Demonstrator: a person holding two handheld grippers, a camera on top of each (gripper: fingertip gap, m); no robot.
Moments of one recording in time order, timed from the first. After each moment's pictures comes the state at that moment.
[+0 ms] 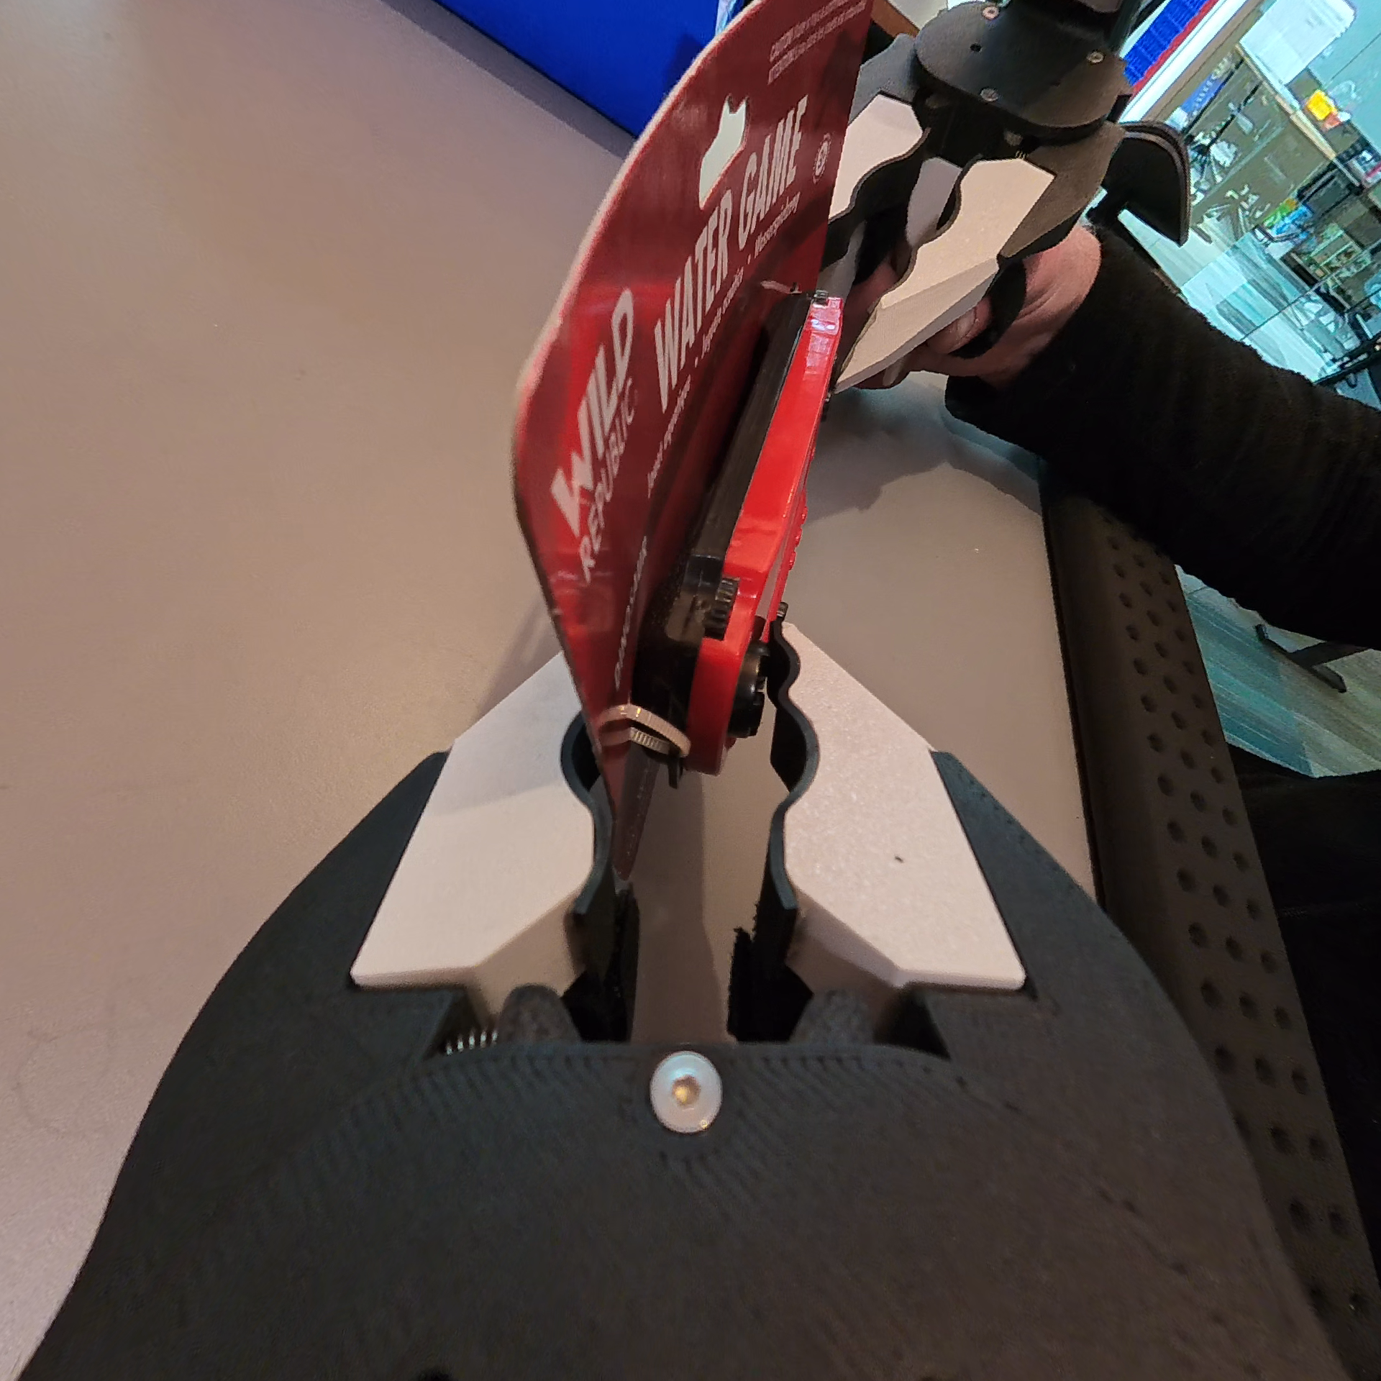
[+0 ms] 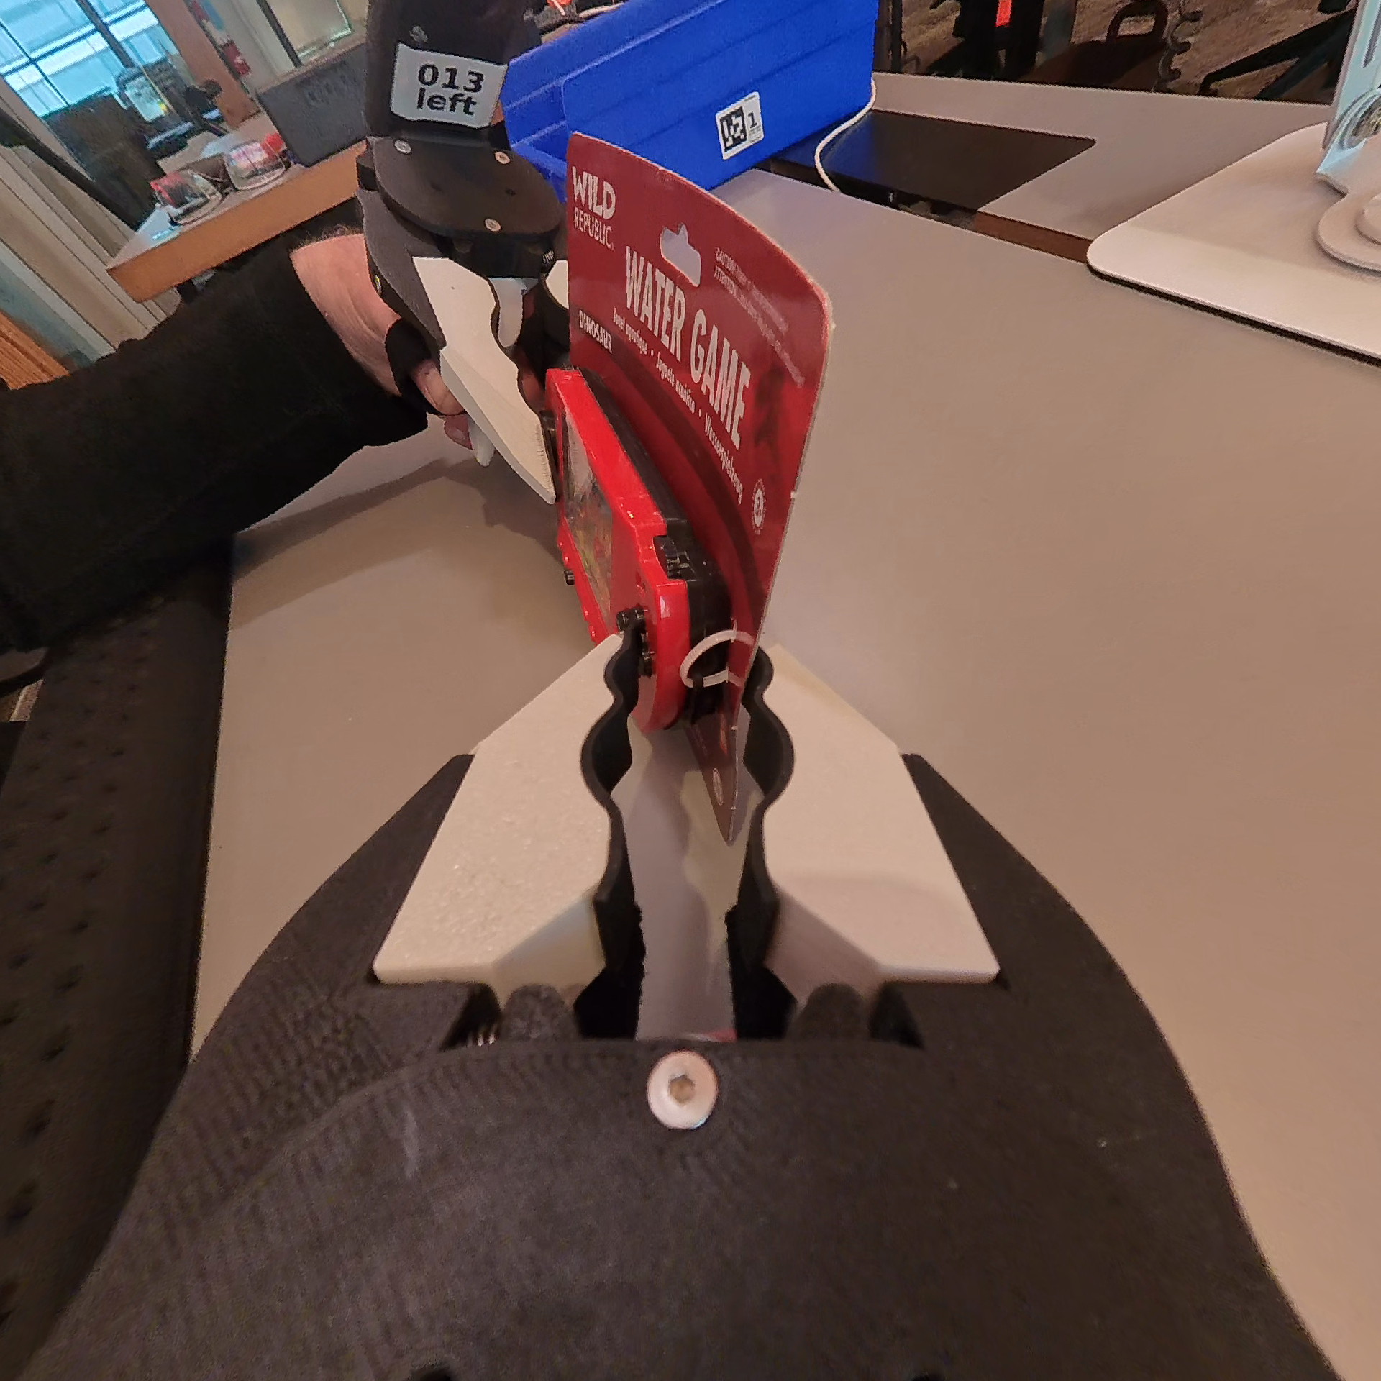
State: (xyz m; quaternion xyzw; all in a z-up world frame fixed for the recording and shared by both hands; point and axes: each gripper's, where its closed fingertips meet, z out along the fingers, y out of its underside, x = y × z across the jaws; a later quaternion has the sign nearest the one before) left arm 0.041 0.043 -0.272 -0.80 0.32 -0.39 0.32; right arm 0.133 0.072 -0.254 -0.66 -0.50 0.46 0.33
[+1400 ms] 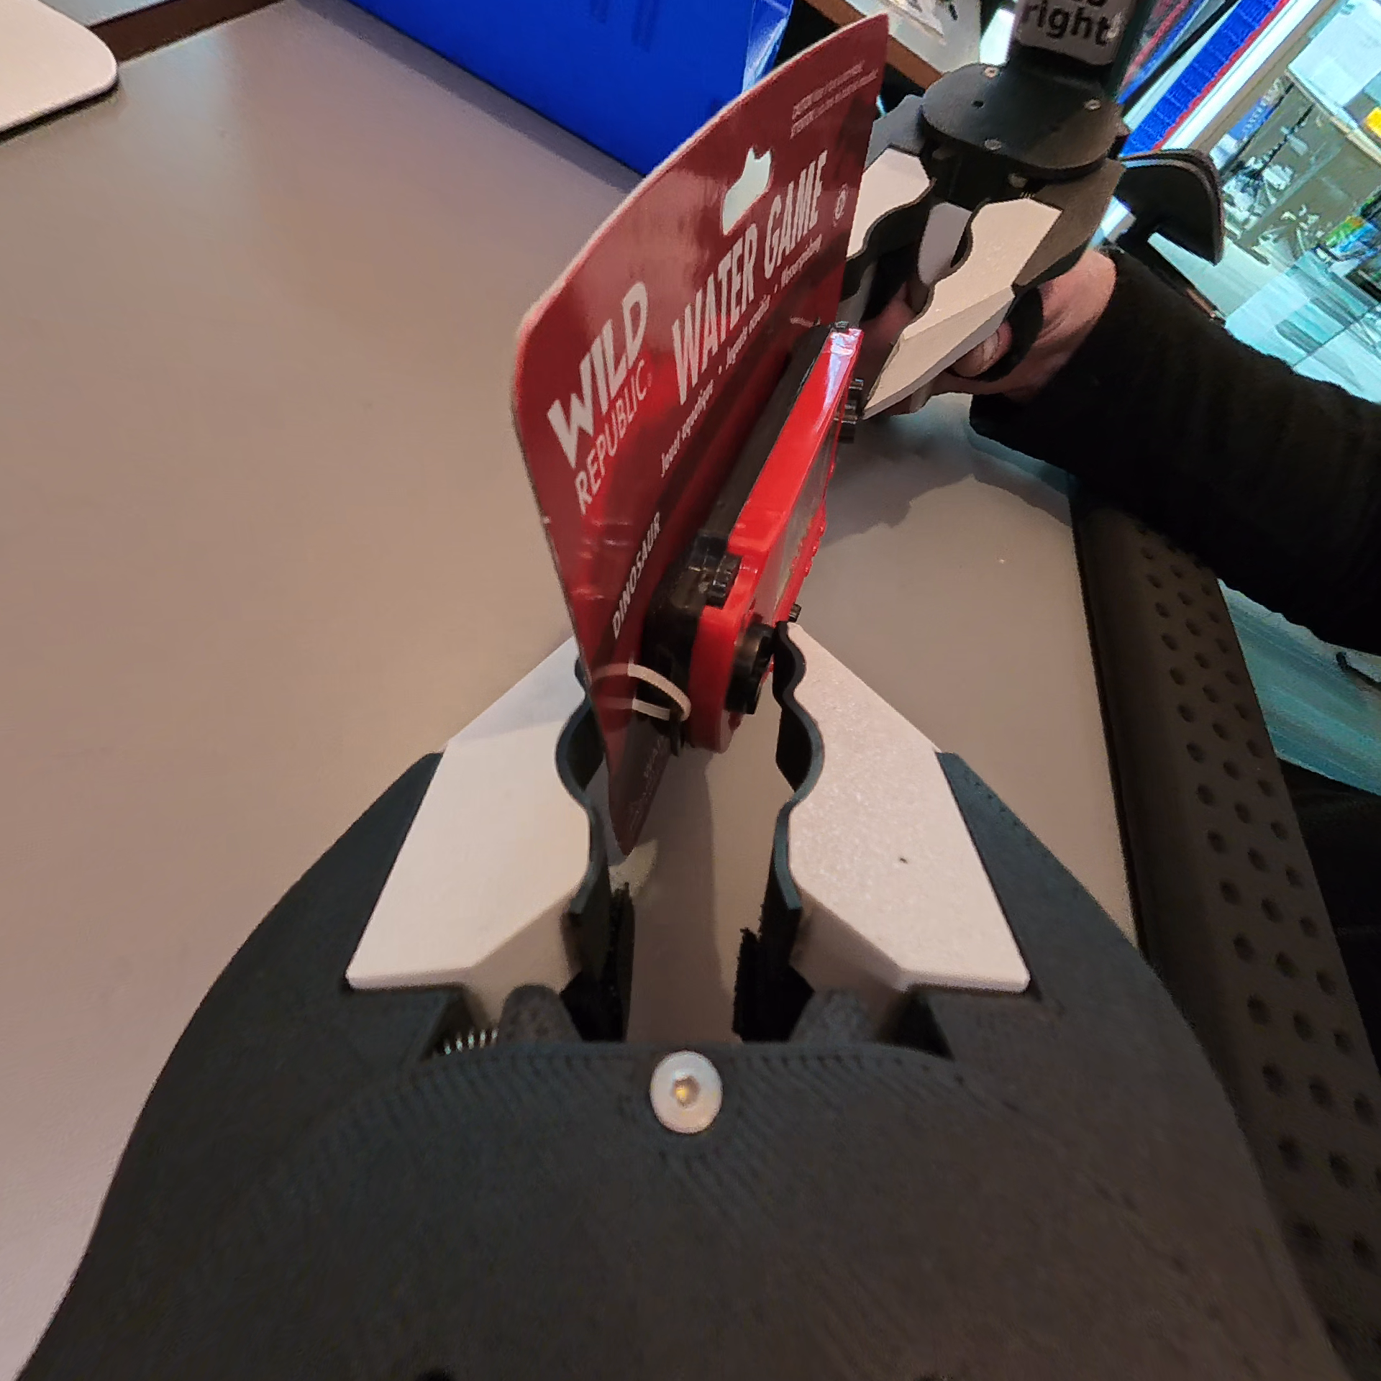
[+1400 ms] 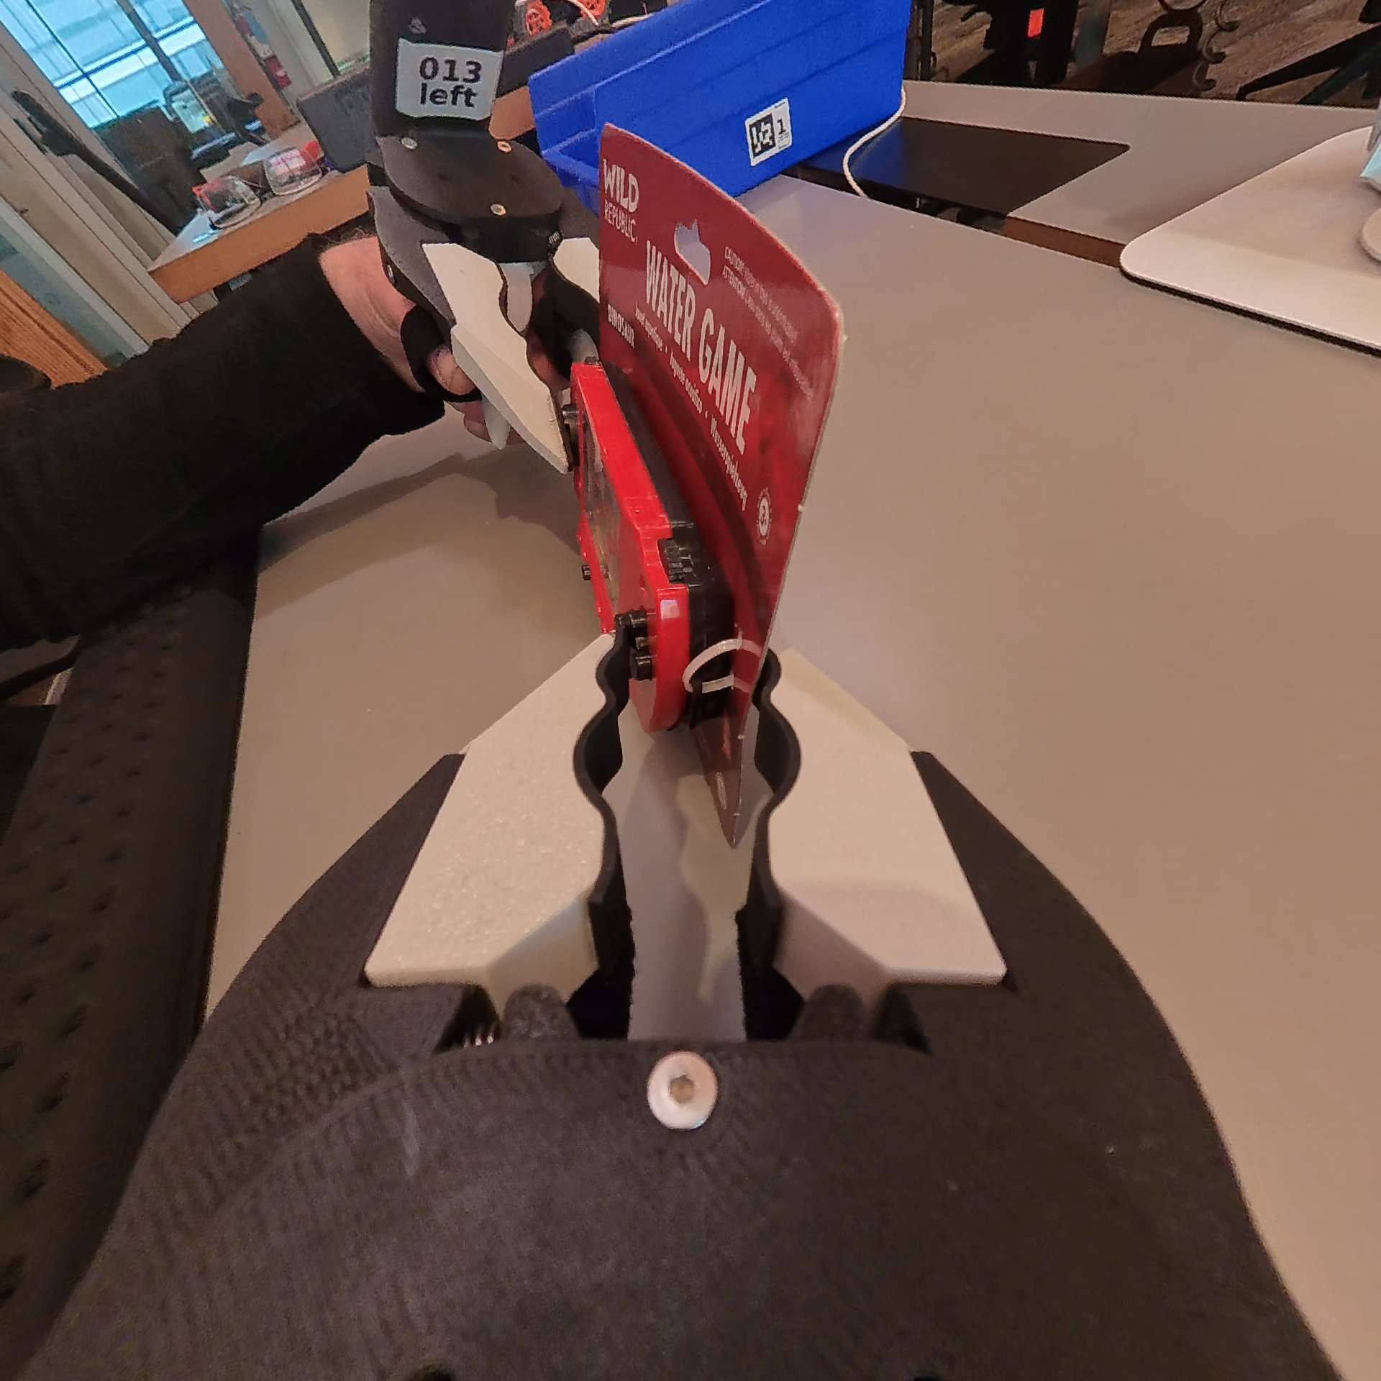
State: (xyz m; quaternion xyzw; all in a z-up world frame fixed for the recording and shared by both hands) left arm 0.030 0.044 -0.266 -0.80 0.31 -0.36 0.36; right arm 0.133 0.067 -0.255 -0.64 -0.51 0.47 0.33
